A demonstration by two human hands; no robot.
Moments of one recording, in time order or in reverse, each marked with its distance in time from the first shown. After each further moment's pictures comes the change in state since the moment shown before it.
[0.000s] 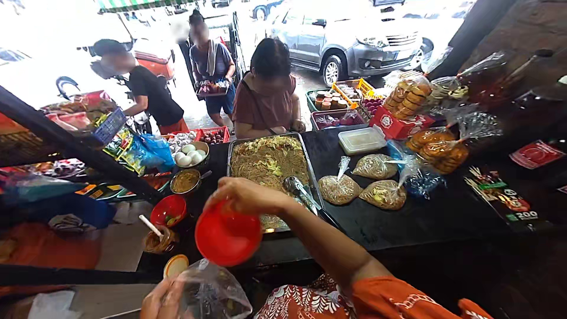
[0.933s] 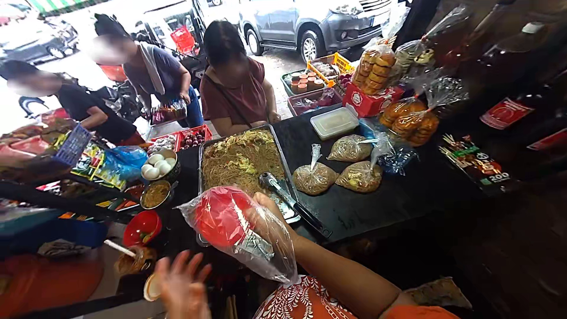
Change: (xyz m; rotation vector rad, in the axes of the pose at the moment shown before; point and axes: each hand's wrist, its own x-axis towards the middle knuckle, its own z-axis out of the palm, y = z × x) left_hand 0.043 0.027 0.101 -1.024 0.205 -0.197; right_hand -0.123 0.029 0.032 0.644 0.742 0.511
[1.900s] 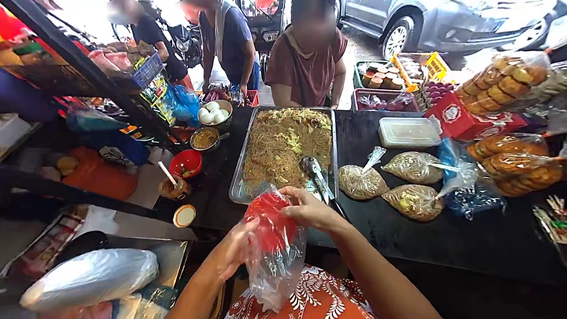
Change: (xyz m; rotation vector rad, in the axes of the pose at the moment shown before) left_hand 0.006 -0.006 0.014 -0.204 -0.216 -0.871; right_hand 0.016 0.011 -0.022 -0.146 -0.609 0.197
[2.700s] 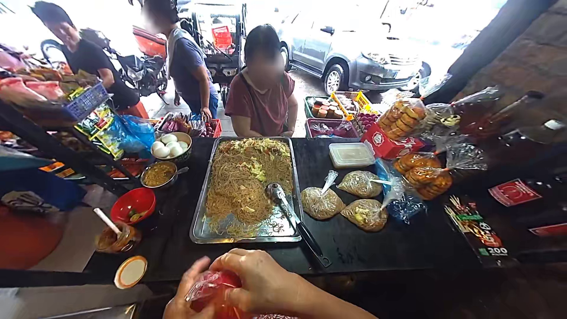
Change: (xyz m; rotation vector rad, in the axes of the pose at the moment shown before) left_hand -0.020 -0.023 -0.011 0.770 0.311 0.722; right_hand -0.020 -0.016 0.063 -0.584 -0.036 -0.320
